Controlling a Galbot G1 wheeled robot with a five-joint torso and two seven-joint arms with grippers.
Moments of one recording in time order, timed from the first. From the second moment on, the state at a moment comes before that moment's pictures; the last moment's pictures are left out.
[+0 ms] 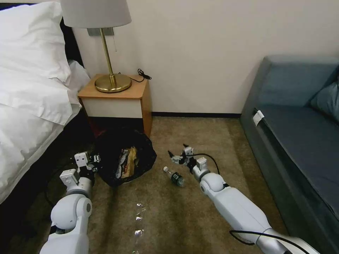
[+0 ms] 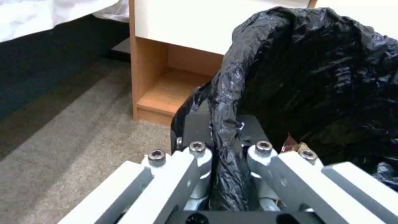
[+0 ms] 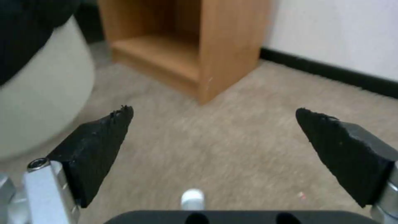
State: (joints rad) left arm 1.28 -1.44 -0.74 -1.93 -0.30 0.36 0.00; right arm -0.68 1.28 -0.17 1.00 0.40 0.20 -0.20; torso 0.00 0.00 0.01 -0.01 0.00
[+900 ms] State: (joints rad) left arm 1.31 -1.46 -0.73 -1.96 -0.27 0.35 0.00; right arm -0.64 1.32 -0.15 0.75 0.20 0.23 -0.40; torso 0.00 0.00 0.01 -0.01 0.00
